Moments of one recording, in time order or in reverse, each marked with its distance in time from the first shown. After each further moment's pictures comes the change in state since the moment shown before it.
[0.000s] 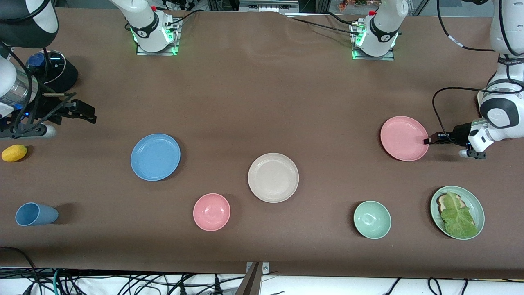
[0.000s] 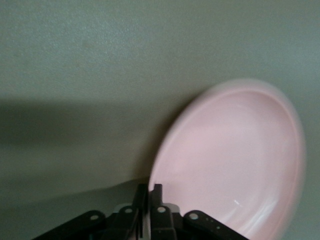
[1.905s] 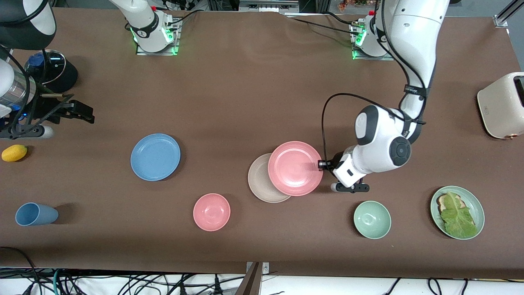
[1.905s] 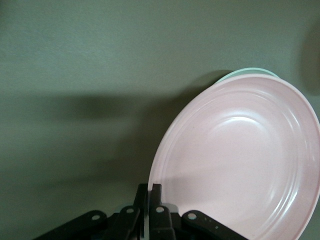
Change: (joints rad) left arm -0.600 0.107 -0.207 0.428 0.088 0.082 -0.961; right arm -0.003 0.001 -0.009 -0.005 0.000 -0.002 0.000
